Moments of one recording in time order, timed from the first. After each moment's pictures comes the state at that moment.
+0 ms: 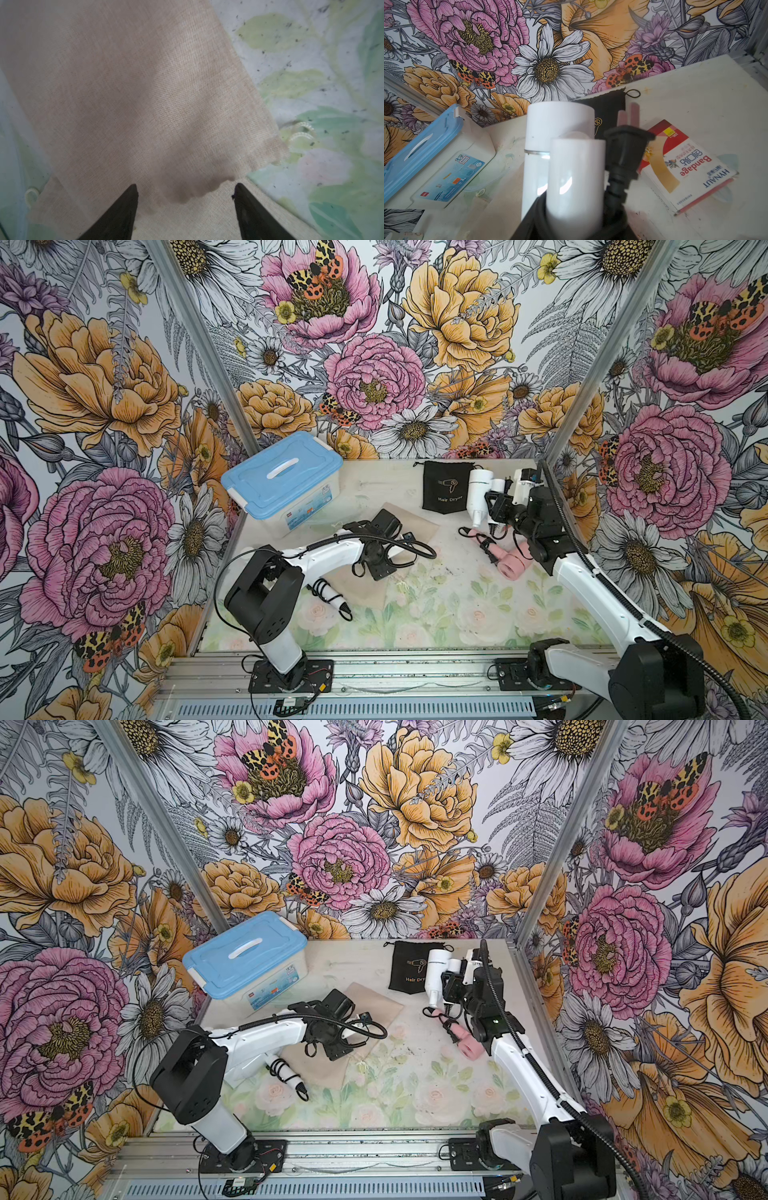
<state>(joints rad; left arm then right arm) -0.69 1.68 1.07 -0.66 -0.05 0.47 0.13 1.16 0.83 -0.08 -0.16 0.41</state>
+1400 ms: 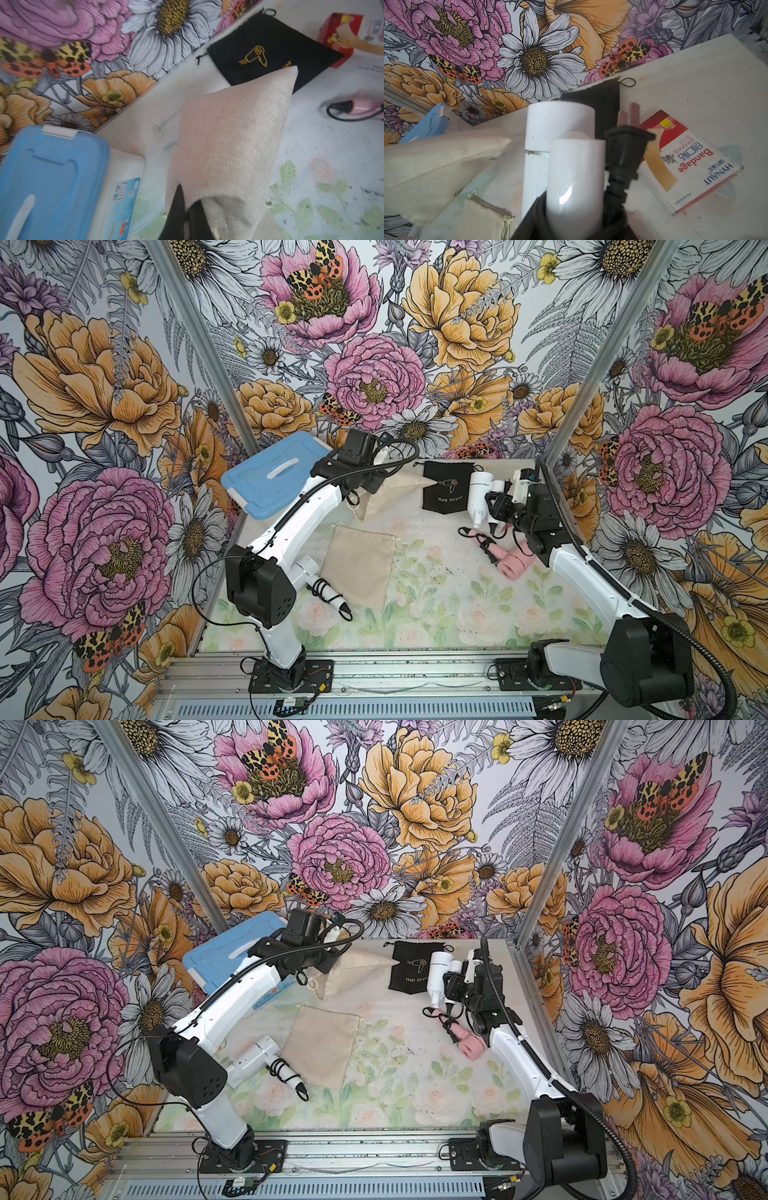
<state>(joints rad) -0.47 1.75 1.83 -0.83 -0.14 0.24 0.09 1.26 0.85 -0.06 -0.22 0.42</state>
